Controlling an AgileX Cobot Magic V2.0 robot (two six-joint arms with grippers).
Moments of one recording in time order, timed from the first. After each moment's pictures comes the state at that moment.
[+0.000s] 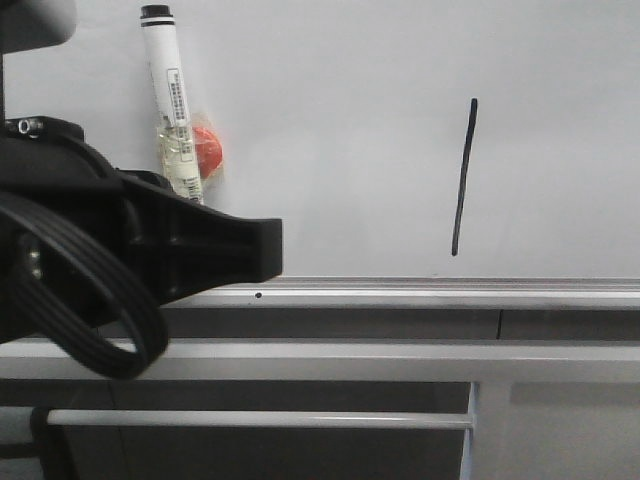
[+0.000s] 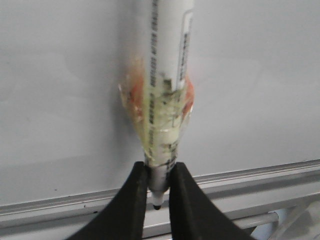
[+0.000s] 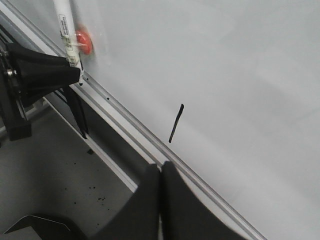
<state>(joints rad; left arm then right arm) -1.34 1.50 -0.47 -1.24 -0.96 0.42 0.76 0.76 -0.85 -0.17 0.79 0.03</state>
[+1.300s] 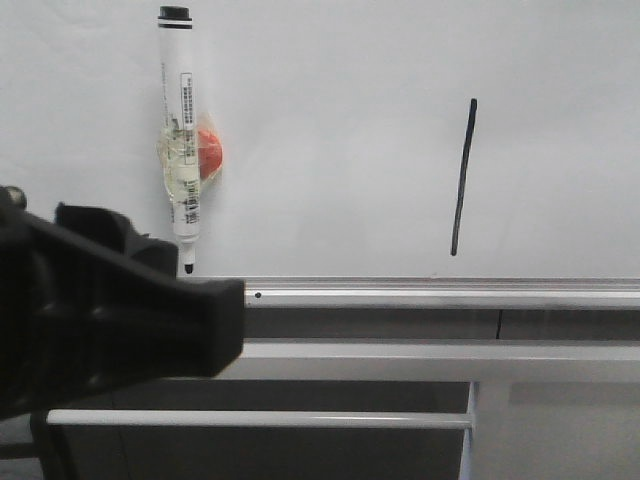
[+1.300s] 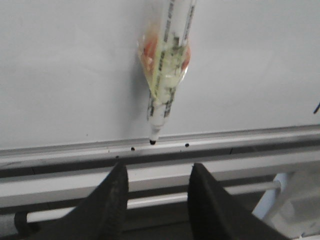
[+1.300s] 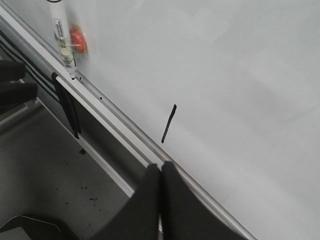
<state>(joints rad) -1.65 1.46 -0.47 -1.62 -1.15 0.56 0.76 0.76 -0.85 -0.20 0.79 0.03</state>
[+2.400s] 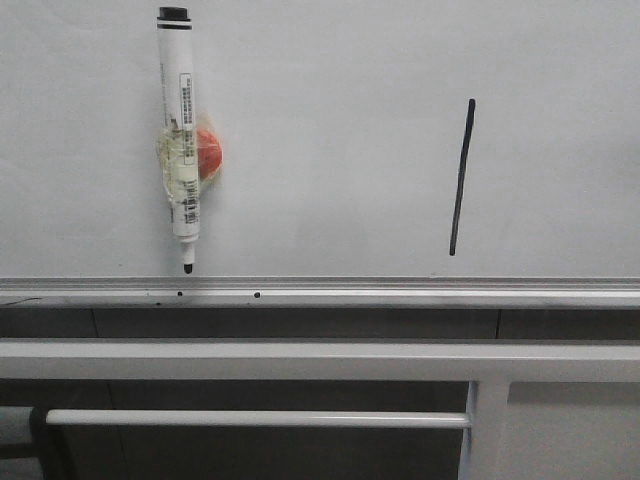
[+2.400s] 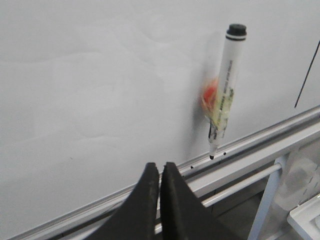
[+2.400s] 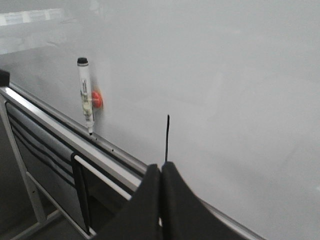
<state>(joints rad) -1.78 0.53 -0.27 -1.75 -1.20 1.44 0.76 0.00 -0.34 -0.25 0.53 0.15</state>
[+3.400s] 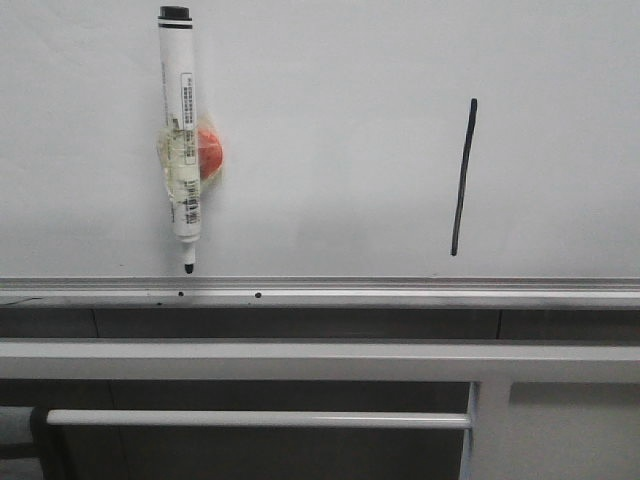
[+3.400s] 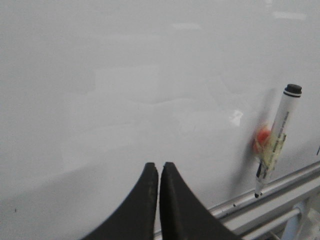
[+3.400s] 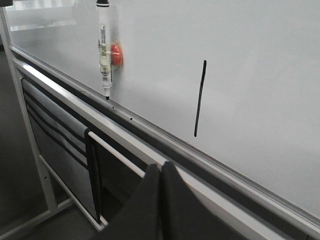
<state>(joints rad) -1.78 0.01 -0.27 -1.73 -1.25 1.86 0.76 -0.01 -0.04 -0.26 0.21 0.16</state>
